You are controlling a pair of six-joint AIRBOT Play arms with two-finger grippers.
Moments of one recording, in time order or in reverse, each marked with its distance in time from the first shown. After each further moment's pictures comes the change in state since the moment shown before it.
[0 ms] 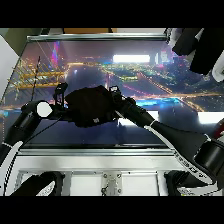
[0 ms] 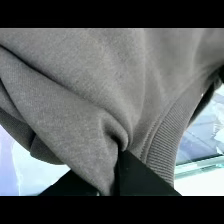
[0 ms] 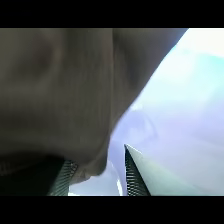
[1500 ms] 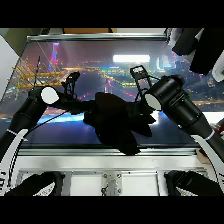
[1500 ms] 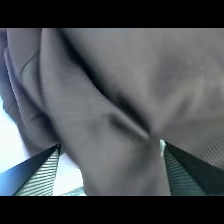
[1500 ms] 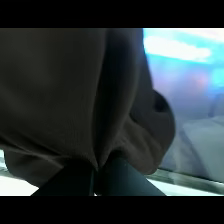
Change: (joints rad) left arm -0.090 -0.122 0.240 -0.088 -0.122 0.047; right arm -0.038 0.375 0.162 0.011 0.632 -0.150
